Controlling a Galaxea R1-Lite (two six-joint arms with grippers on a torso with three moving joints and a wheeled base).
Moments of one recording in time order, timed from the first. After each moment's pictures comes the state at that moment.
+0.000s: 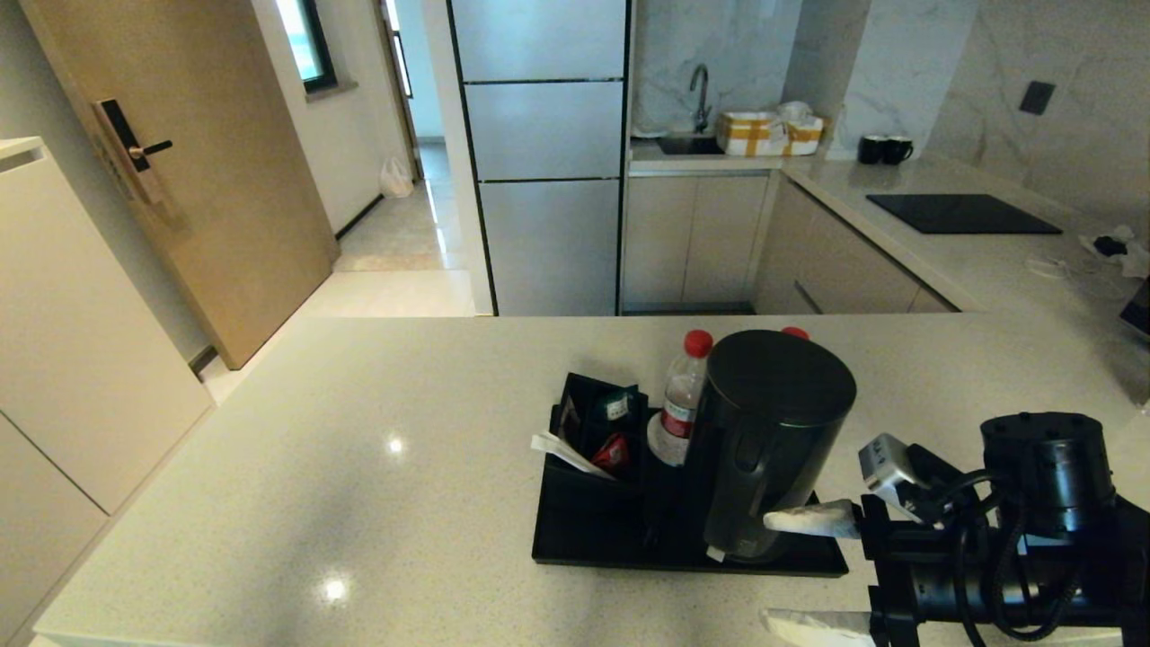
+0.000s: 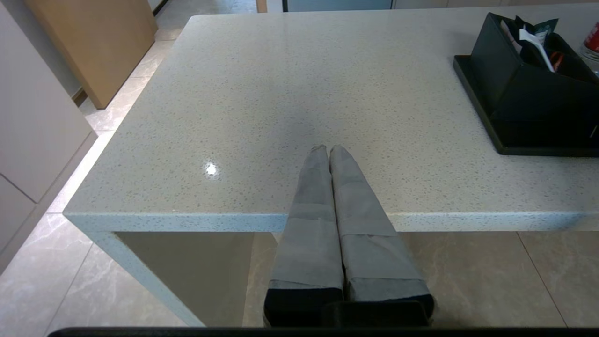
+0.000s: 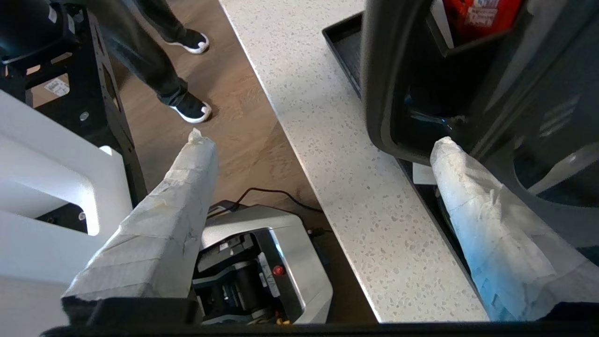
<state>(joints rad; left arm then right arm) 0.00 0.00 0.00 0.04 0.00 0.03 0.36 1.66 -0.32 -0.75 0.77 -0.32</state>
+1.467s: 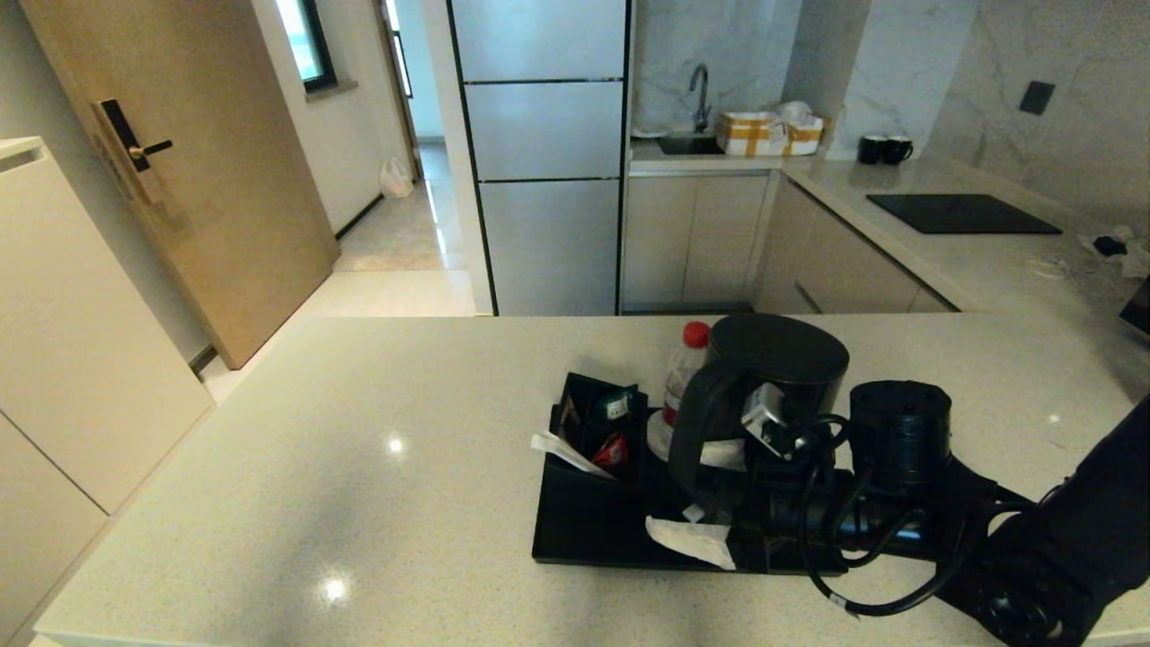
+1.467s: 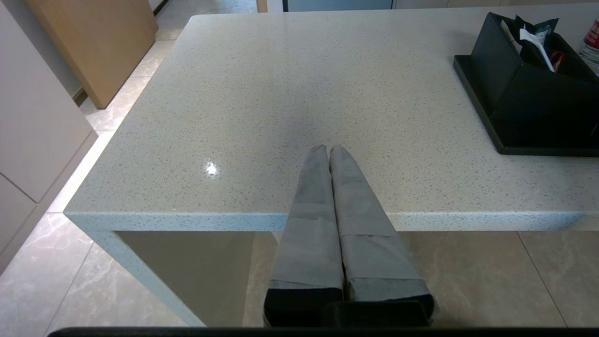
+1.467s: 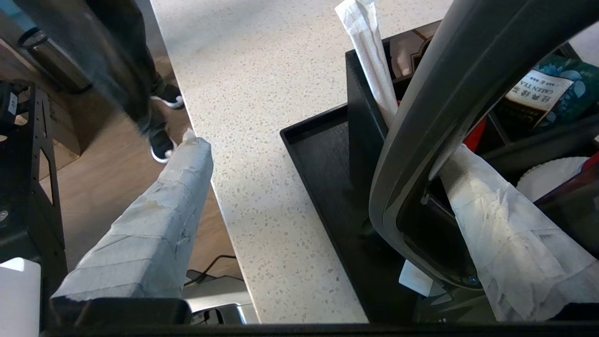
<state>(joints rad) 0.00 0.00 0.00 0.04 0.00 0.03 0.48 1.98 -0.51 -1.12 0.62 -0.16</state>
